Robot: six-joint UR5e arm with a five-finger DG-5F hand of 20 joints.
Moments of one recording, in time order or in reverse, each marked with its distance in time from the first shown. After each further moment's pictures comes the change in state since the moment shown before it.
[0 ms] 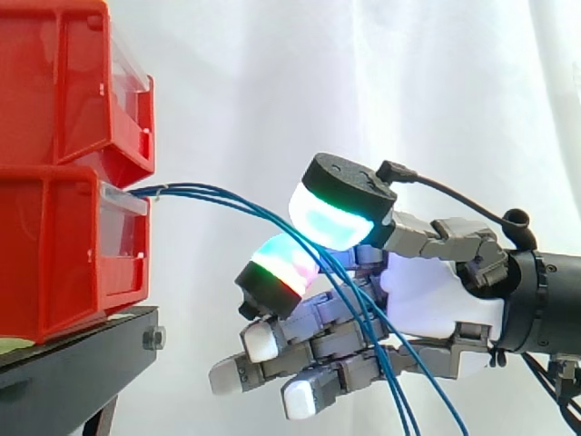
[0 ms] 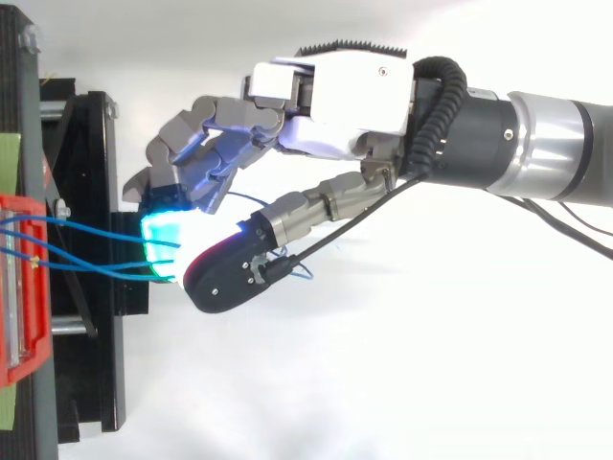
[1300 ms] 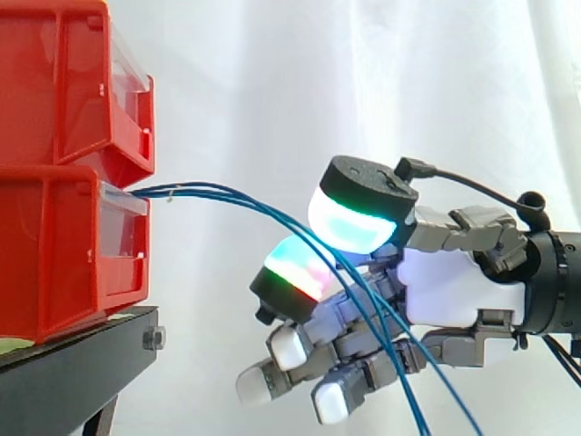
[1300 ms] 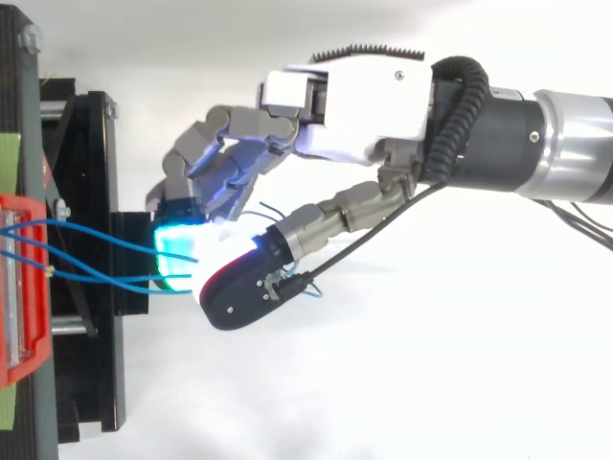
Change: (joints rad) arm 0.004 0.040 -0.001 -0.120 -0.012 -0.015
